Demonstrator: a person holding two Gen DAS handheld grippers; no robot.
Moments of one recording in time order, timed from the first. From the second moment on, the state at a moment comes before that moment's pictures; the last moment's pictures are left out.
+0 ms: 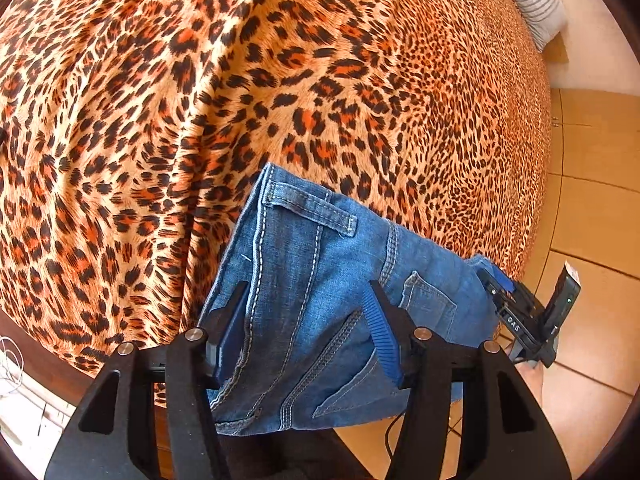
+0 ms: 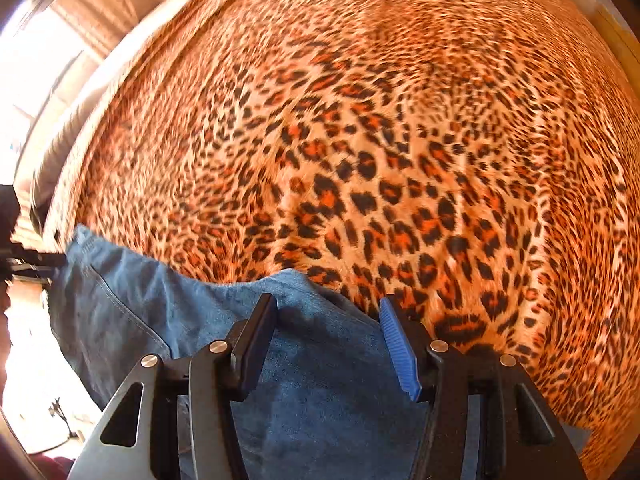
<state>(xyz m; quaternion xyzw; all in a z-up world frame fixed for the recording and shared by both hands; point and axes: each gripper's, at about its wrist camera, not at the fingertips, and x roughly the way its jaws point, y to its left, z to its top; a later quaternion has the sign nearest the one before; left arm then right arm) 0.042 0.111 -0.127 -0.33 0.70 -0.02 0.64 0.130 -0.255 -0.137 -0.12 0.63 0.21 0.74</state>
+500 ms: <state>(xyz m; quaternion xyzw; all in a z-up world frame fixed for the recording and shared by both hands) 0.003 0.135 -0.089 -0.28 0.68 -0.01 0.67 0.097 -0.350 -0.083 0.12 0.60 0.12 0.78</state>
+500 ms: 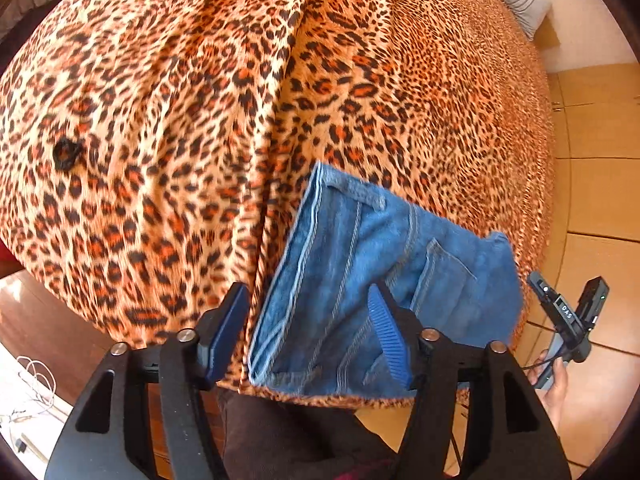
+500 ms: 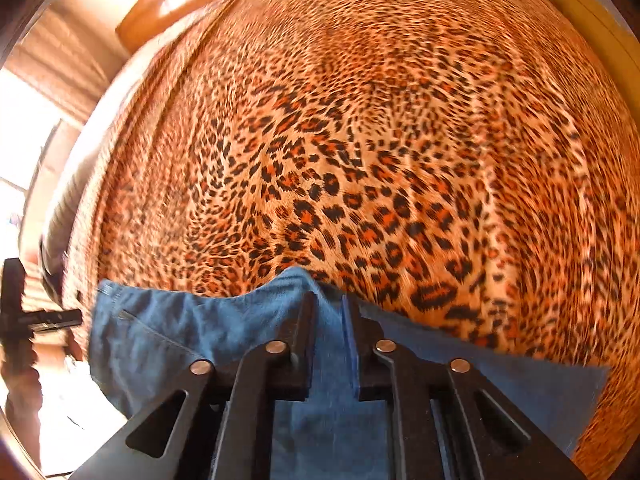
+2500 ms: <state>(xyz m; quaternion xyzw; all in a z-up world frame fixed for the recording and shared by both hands) 0.082 -0.525 -0.092 0.34 0.66 -0.42 0.53 -0.169 -0.560 -0.201 0.61 0.35 -0.03 0.71</state>
